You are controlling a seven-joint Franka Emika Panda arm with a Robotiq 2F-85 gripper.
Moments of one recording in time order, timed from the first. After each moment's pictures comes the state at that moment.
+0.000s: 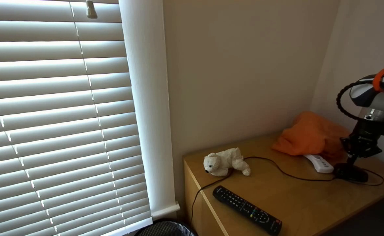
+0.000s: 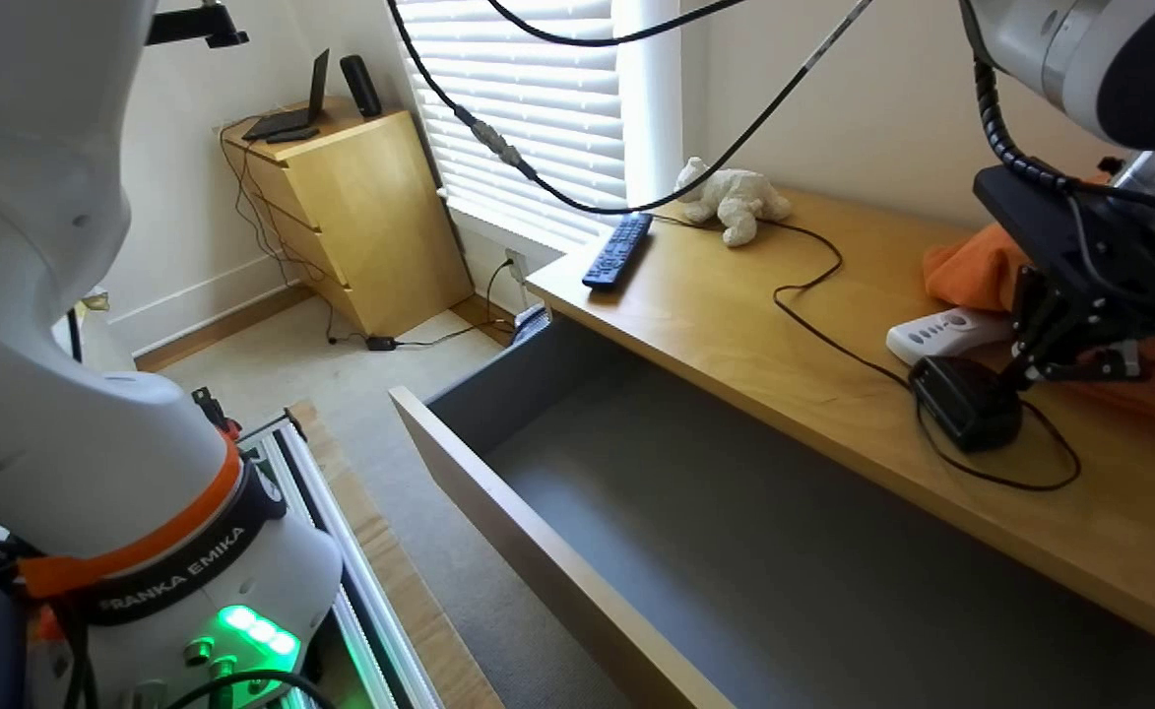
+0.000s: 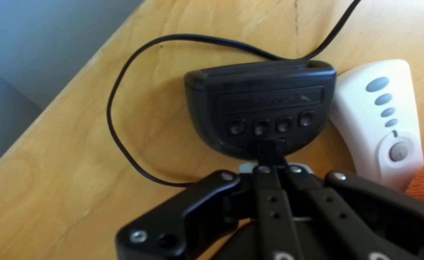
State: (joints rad) arm -0.46 0.77 -0.14 -1.42 0.30 2.06 0.00
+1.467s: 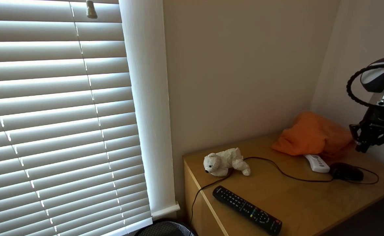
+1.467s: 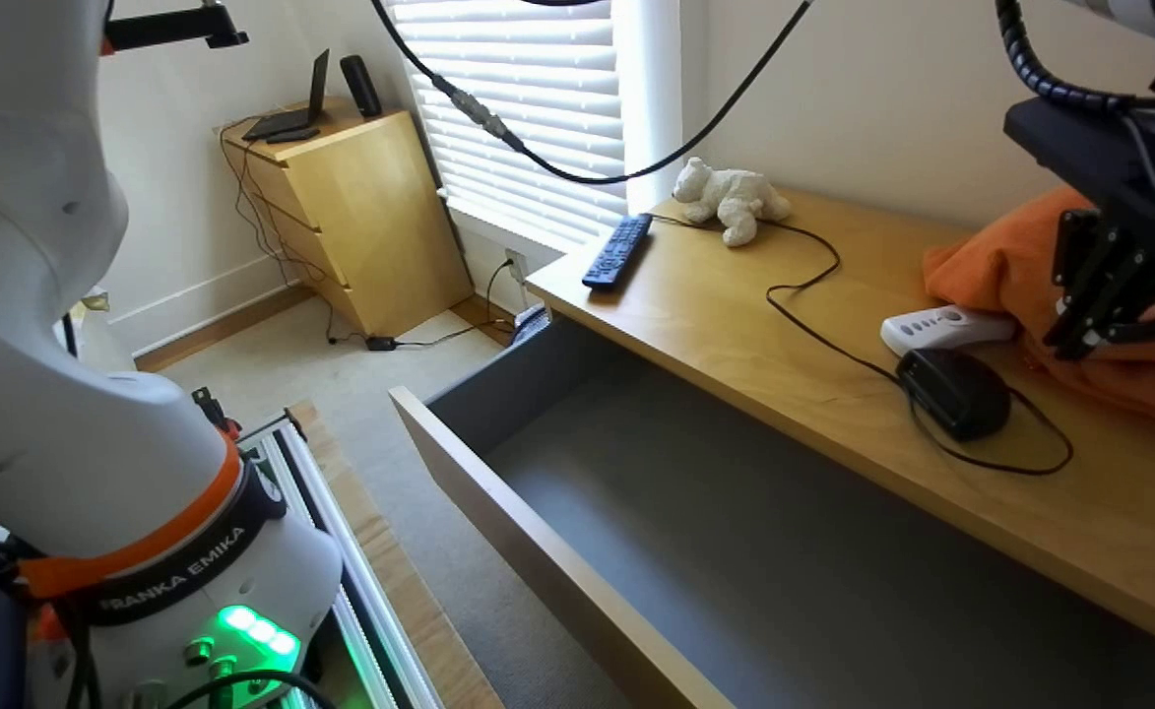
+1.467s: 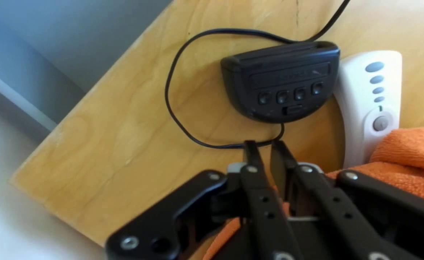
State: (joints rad) arm -0.44 0.65 -0.19 -1.48 0.26 2.06 -0.02
